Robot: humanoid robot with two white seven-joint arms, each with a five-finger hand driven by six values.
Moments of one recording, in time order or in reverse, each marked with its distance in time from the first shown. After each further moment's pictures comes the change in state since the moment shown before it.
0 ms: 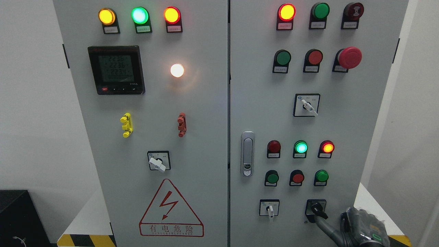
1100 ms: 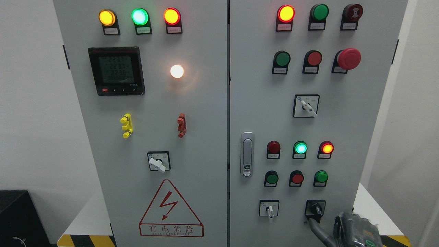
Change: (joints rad) left arm 0.000 0.000 0.000 0.000 0.000 0.000 0.000; right arm 0.046 0.000 0.052 -0.029 0.004 -0.014 -0.030
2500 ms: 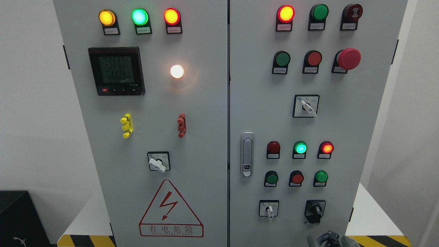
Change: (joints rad) left arm 0.000 0.000 0.000 0.000 0.000 0.000 0.000; right arm 0.278 0.074 -0.092 -0.214 -0.705 -0.221 -0.130
